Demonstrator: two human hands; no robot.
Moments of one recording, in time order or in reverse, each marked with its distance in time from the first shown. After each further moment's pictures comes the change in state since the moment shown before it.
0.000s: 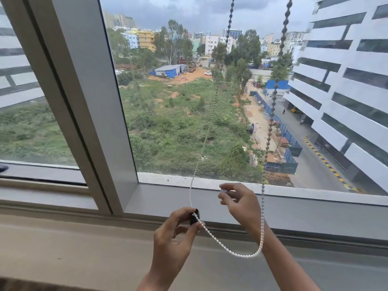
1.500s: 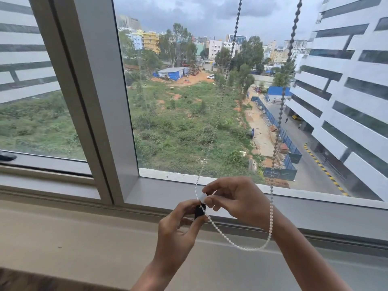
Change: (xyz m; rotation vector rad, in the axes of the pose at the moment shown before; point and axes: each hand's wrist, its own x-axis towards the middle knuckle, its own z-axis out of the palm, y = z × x) left_hand -0.002 0.053 0.011 0.057 -0.027 0.078; right_hand -0.048 -0.122 -0.043 -0.121 -0.419 -0.270
